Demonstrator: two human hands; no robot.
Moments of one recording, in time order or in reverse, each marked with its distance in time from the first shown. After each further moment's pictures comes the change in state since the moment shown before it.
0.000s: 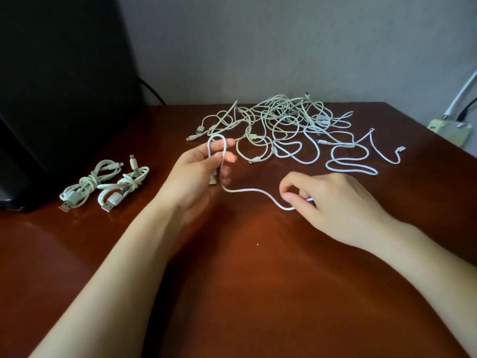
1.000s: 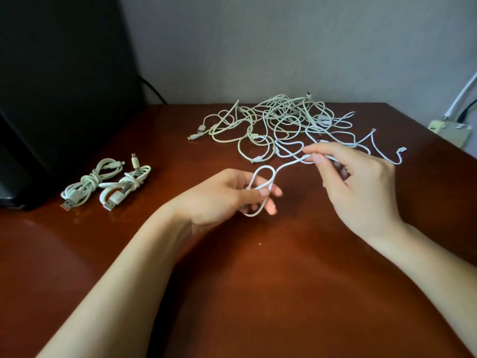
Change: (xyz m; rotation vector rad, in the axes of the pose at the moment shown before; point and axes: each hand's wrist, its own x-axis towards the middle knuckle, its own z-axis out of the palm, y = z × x) left_hand -0.015 -0.004 0.012 0.483 -0.448 -0.107; right_hand 0.006 0.003 -0.001 0.138 0.589 0.058
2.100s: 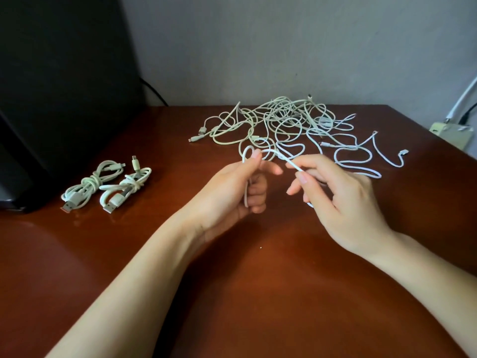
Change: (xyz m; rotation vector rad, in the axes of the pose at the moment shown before) left_hand 0.007 0.008 0.016 -0.440 0.152 0.023; right_hand -0.010 -0.008 0.007 0.225 -0.212 -0.032
